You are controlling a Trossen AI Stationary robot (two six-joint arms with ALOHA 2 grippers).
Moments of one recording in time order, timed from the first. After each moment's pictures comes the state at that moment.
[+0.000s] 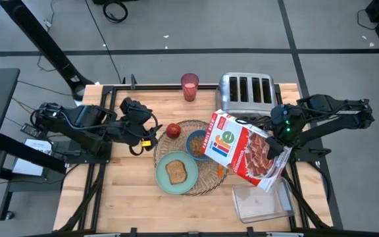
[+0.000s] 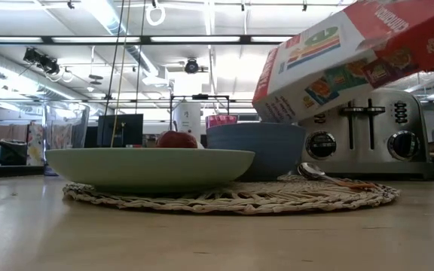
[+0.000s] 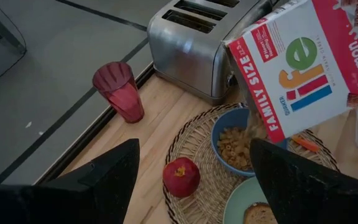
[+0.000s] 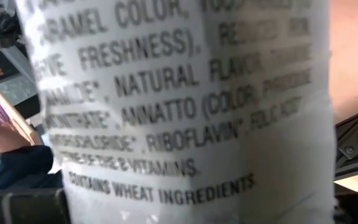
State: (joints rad) left arm -0.31 1.38 1.73 -1.21 -0.76 -0.60; right arm 0.12 0.84 1.13 -1.29 -0.56 1.28
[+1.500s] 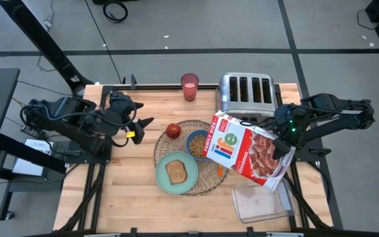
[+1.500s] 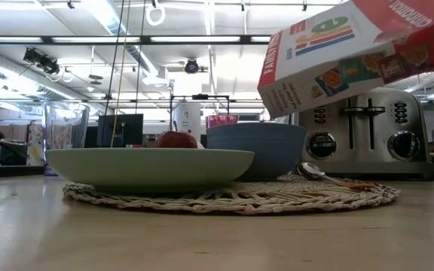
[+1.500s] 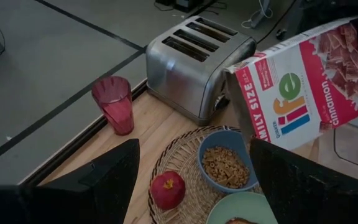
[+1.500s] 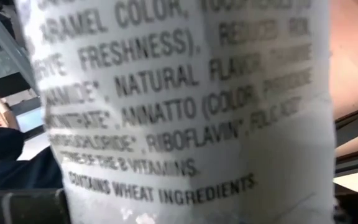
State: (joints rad) left arm -0.31 1.26 1.73 -1.17 -0.76 -0.63; right arm 0.12 0.80 1.13 -1.36 -0.56 1.13
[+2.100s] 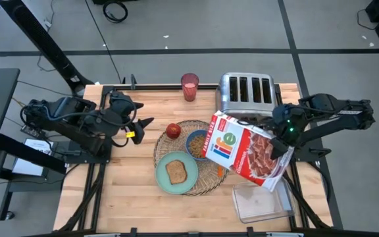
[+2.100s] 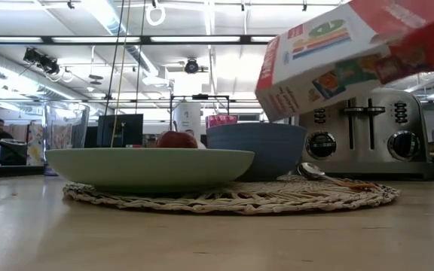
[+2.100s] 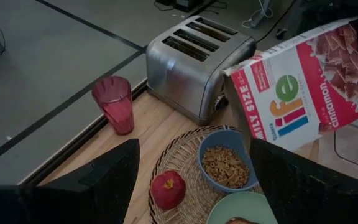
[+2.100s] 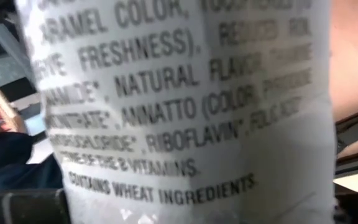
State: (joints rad) left arm -0.31 1.26 1.73 -1.17 -0.76 -0.63; right arm 0.10 0.82 1.13 -1.34 -0.57 1.15
